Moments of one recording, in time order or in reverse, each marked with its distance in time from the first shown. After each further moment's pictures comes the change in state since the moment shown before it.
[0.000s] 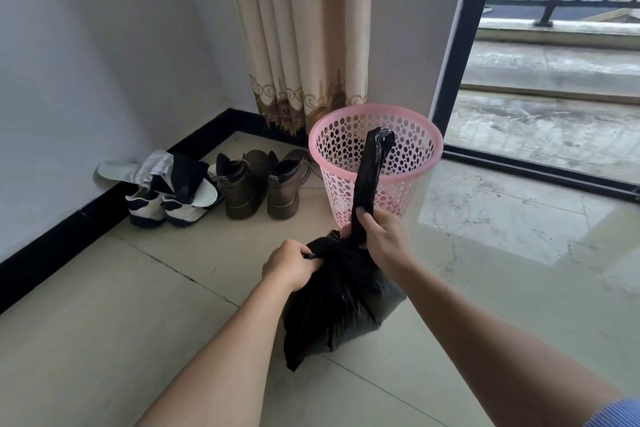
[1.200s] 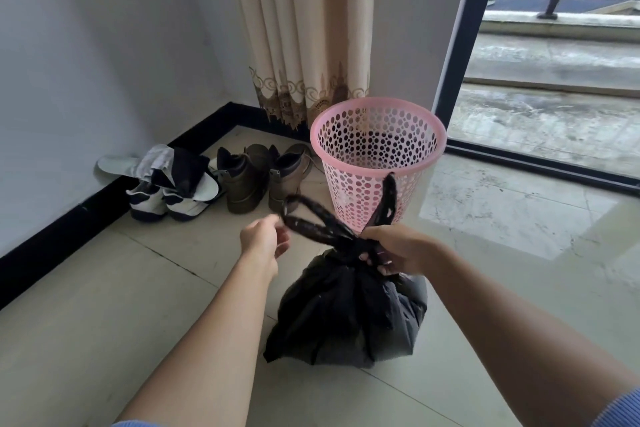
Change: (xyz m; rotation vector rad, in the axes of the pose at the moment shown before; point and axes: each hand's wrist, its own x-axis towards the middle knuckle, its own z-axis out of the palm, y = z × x) left_hand 0.006 0.006 -0.032 -1.164 0.241 -0.278; right_hand 0.003 -0.006 -0.028 -0.021 -0.410 0.721
